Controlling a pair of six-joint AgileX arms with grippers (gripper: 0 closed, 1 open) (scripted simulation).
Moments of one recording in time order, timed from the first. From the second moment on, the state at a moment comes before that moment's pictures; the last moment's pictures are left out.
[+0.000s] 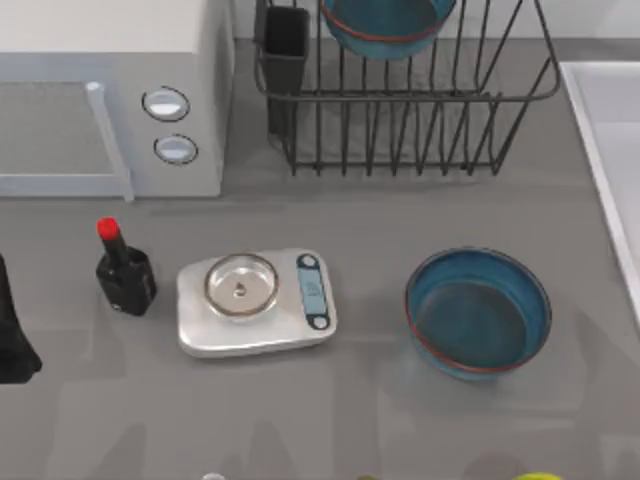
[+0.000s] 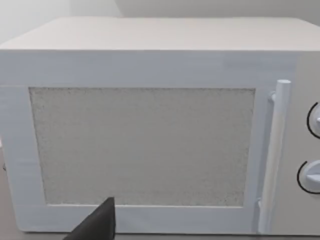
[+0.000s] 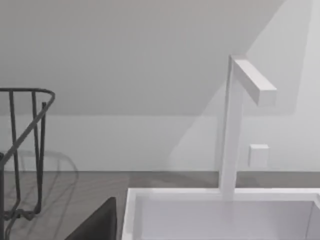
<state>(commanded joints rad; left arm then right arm) 0.00 0.00 0.00 0.00 0.00 0.00 -0.25 1.04 0.23 0.82 -0.23 0.01</state>
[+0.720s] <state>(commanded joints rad) 0.00 0.00 0.00 0.00 0.00 0.00 -0.02 0.08 0.02 0.06 -0.02 0.00</state>
